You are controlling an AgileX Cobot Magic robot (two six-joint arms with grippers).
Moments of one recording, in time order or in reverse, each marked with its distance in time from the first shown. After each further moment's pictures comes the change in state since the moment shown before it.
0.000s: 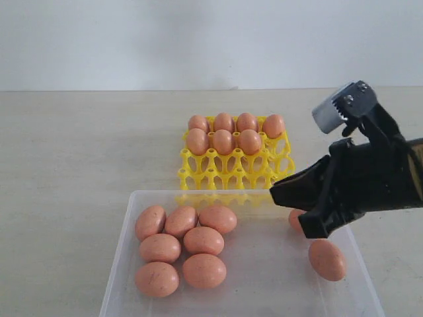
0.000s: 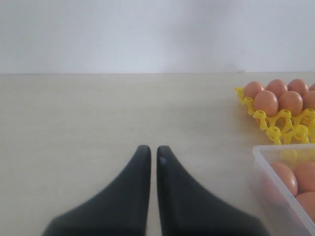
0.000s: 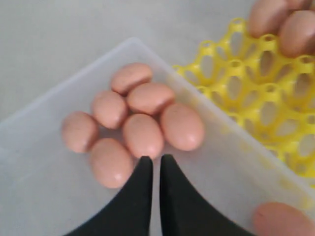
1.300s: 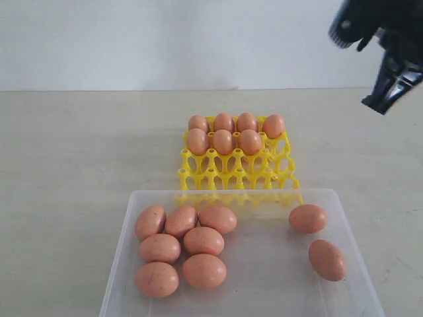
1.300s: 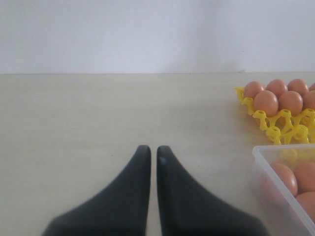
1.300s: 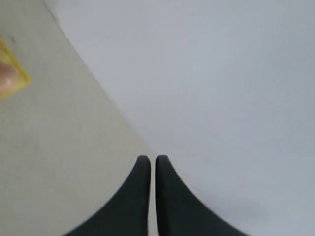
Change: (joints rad) left arm 0.000 0.000 0.000 0.000 0.000 0.000; right arm 0.202 -0.083 -0.281 0.398 1.172 -1.021
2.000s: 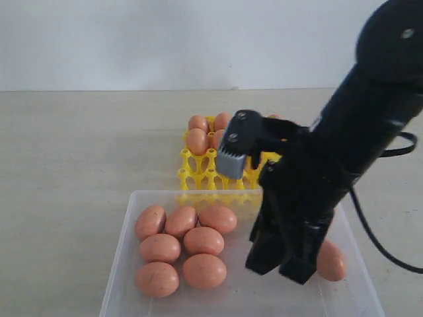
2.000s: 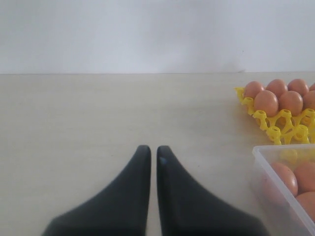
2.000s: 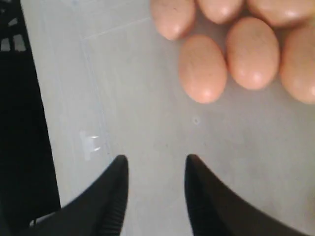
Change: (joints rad) left arm 0.000 0.000 0.000 0.000 0.000 0.000; right arm 0.096 0.307 -0.162 1.869 0.546 -1.488
